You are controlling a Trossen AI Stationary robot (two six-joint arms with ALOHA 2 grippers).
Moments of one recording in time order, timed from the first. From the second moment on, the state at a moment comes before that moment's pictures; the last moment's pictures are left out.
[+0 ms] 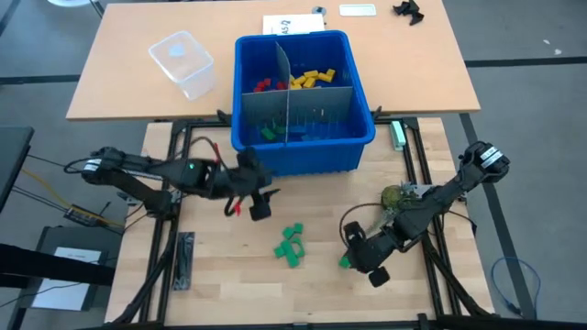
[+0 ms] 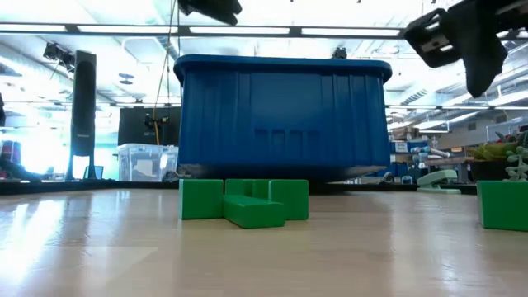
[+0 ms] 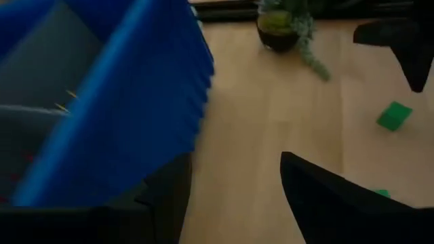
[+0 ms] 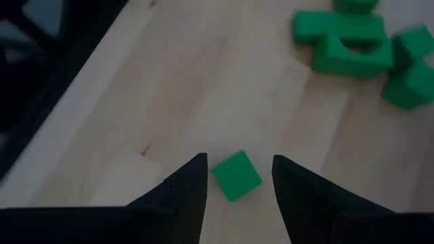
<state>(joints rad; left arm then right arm) -0.18 1.36 1.30 -0.63 -0.48 -0.14 0.62 1.46 0.93 -0.45 0.14 0.10</state>
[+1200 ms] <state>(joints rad) -0.30 1.35 1.25 -0.58 -0.56 -0.39 0.54 1.62 0.93 -0.40 0.12 -0.24</state>
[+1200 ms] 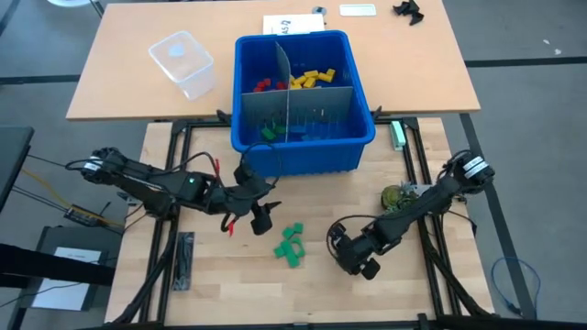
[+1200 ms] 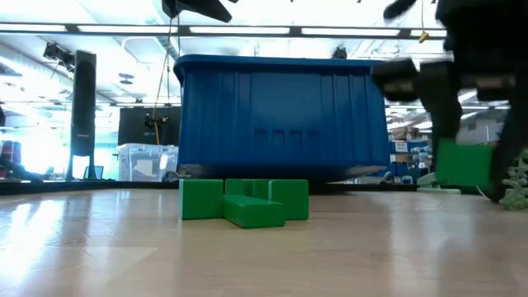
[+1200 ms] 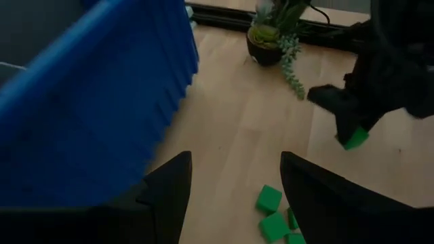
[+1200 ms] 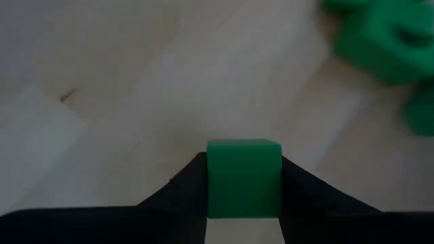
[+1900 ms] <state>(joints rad) -0.32 1.18 1.25 -0.81 -0.64 -0.38 0.06 1.44 1.33 -0.16 0.34 -0.18</state>
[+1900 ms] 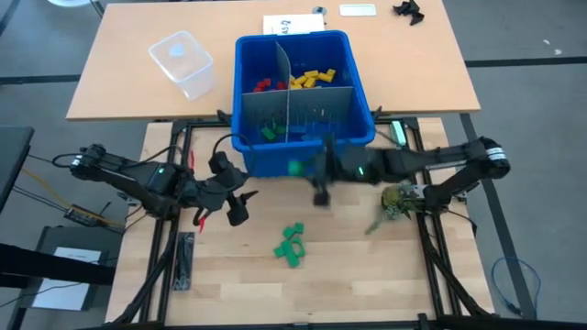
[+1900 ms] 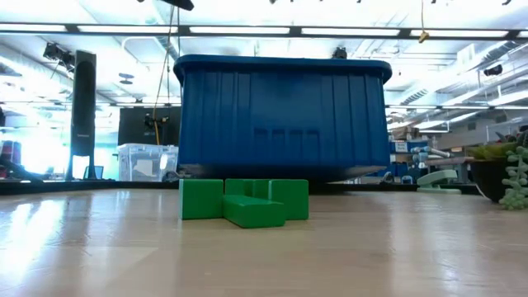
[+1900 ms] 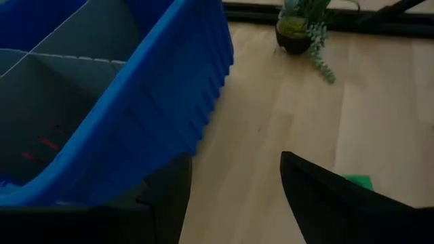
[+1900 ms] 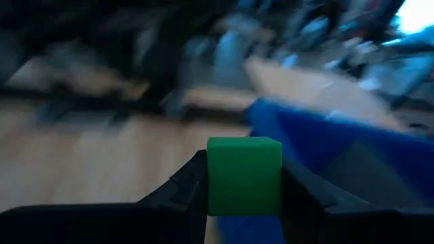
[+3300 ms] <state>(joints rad) -0.38 1.59 1.12 -0.47 -0.25 -0.54 0.07 1.37 1.49 -0.85 0.30 0.03</state>
